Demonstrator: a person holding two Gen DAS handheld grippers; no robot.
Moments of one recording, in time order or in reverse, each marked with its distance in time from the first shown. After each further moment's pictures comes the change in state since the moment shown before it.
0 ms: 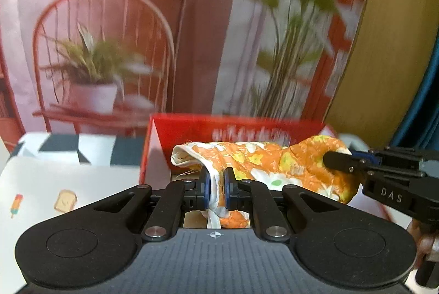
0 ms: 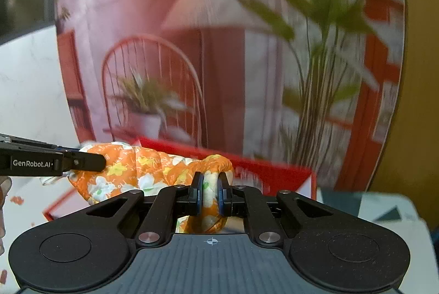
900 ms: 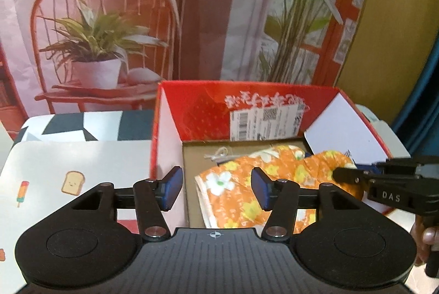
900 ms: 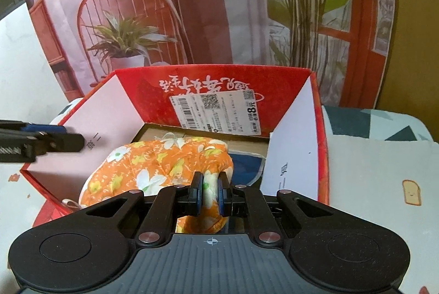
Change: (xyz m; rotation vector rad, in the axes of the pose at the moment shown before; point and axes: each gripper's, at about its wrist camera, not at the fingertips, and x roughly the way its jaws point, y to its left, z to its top) left arm 0.006 0.019 -0.006 0.022 0.096 0.023; right arm 0.029 -0.019 -0.047 0.141 0.248 -0.002
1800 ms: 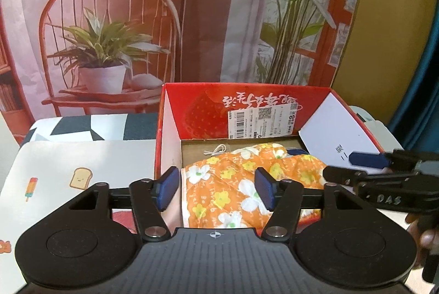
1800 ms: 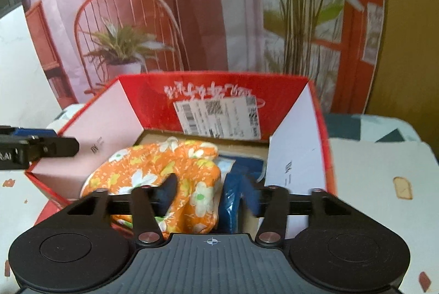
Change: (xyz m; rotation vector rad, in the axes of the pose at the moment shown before) left arm -0.029 -0.010 -0.017 0.025 -0.040 0.007; right arm -0.018 0.023 -0.011 -0.003 -0.066 -0.052
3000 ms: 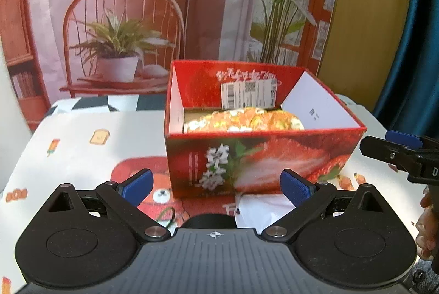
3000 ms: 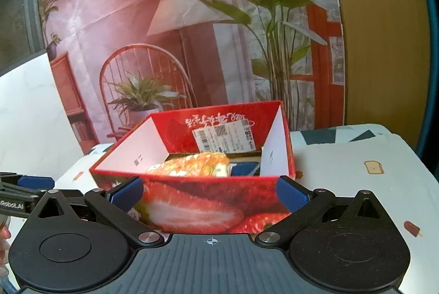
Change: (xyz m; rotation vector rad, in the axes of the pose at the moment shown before) left arm -0.083 -0.009 -0.080 -0.010 -0.036 0.013; right arm -0.126 0.006 -0.079 0.071 -0.236 0.030
